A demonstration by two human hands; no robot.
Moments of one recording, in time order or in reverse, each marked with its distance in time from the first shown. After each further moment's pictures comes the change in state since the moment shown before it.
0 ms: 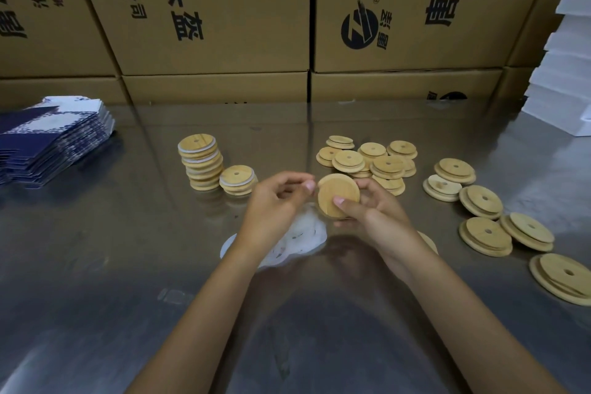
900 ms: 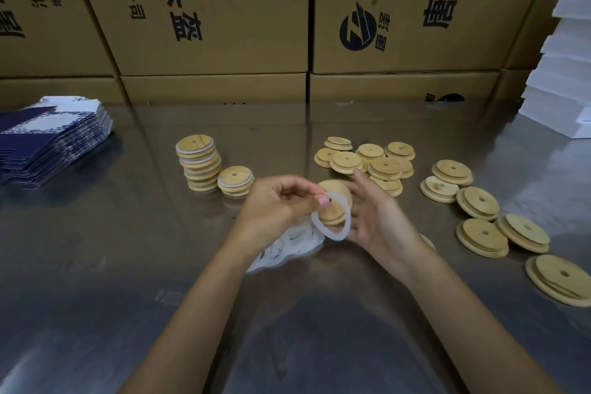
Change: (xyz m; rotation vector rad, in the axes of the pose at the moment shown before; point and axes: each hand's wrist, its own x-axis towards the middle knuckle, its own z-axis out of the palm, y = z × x) left_hand -0.010 0.024 -0.006 -0.077 -0.177 -0.059; right_hand 0.001 -0.007 -0.008 0.208 -0.238 0.179
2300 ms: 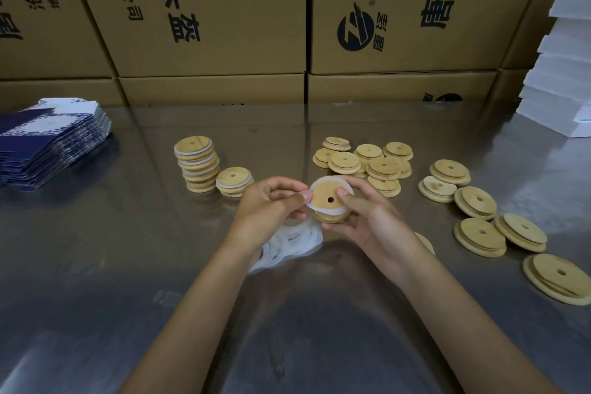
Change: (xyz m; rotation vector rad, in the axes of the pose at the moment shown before) left_hand 0.005 -0.012 -0.004 -0.121 0.114 -0.168; right_hand -0.001 0.008 0.000 0.042 0.066 -0.146
